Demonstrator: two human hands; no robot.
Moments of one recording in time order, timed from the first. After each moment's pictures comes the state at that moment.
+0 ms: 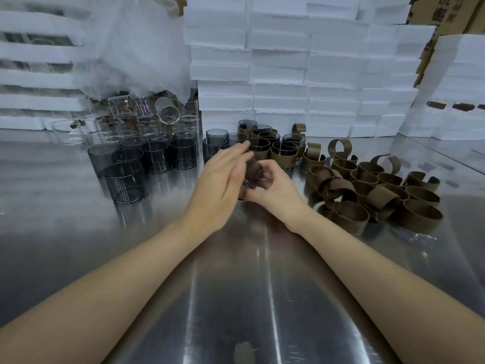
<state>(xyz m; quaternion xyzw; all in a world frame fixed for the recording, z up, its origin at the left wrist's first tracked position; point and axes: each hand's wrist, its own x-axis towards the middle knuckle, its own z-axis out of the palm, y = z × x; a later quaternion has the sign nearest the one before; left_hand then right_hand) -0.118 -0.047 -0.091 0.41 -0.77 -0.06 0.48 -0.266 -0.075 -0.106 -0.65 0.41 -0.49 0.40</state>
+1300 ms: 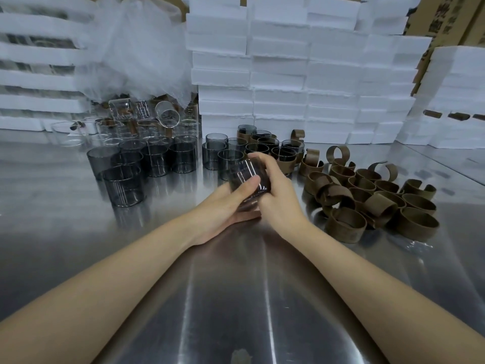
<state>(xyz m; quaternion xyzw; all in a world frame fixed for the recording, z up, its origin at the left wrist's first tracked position) -0.125 -0.058 -0.105 0.31 -0.57 -0.62 0.44 -0.259 -0.057 -0.094 -0.71 0.40 -0.51 0.26</state>
